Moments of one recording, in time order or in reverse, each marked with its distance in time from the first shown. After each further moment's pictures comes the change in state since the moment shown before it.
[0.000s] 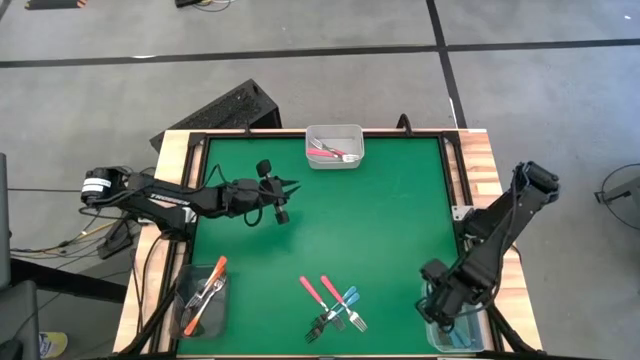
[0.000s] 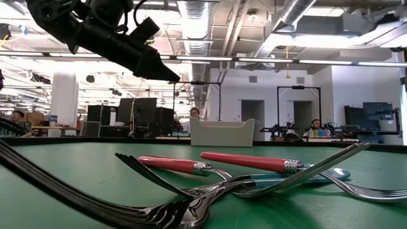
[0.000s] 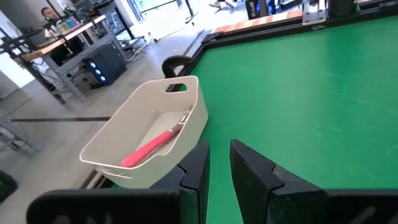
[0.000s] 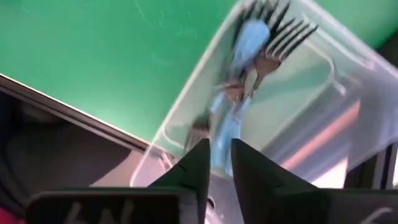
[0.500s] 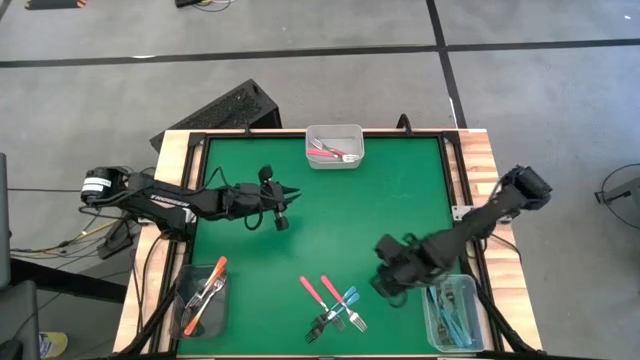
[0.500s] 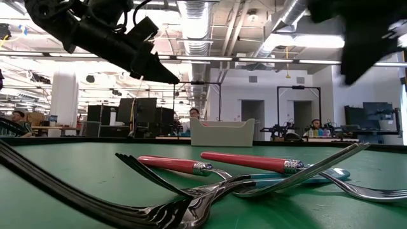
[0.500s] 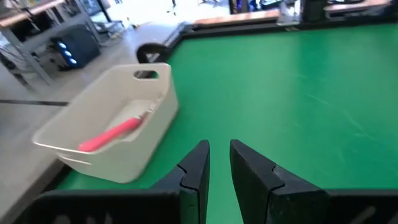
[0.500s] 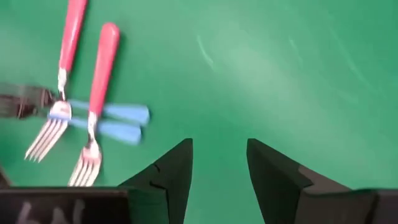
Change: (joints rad) left arm -0.040 0.000 0.000 -0.050 0.045 -0.136; right arm -0.301 0.108 0.000 0.240 0.508 -0.666
